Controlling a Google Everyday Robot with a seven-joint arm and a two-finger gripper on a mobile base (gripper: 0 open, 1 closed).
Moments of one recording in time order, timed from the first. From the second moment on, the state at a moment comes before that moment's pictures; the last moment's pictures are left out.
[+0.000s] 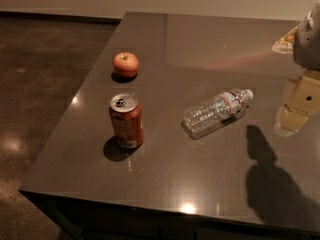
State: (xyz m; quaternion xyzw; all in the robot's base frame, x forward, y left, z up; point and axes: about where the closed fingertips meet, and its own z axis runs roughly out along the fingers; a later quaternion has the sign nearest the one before) arm 0.438 -0.216 0.977 -0.60 0.78 -0.04 0.16
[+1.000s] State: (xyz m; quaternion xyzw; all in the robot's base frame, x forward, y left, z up) arm 0.423 -0.132 0.960 -0.62 0.75 0.07 0.21
